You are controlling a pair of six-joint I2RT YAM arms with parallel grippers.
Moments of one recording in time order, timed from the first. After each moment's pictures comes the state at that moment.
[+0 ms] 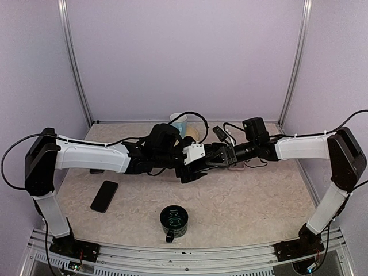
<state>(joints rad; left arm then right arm) -0.96 1.81 1.23 0.10 0.11 0.66 0.52 1.67 1.00 0.08 -1.02 0.40</state>
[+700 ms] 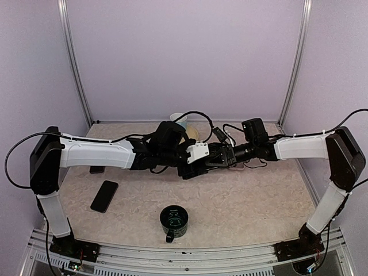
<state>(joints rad) -0.96 1.86 1.32 -0.02 0.10 0.66 0.53 1.69 1.00 0.06 -1.01 0.40</state>
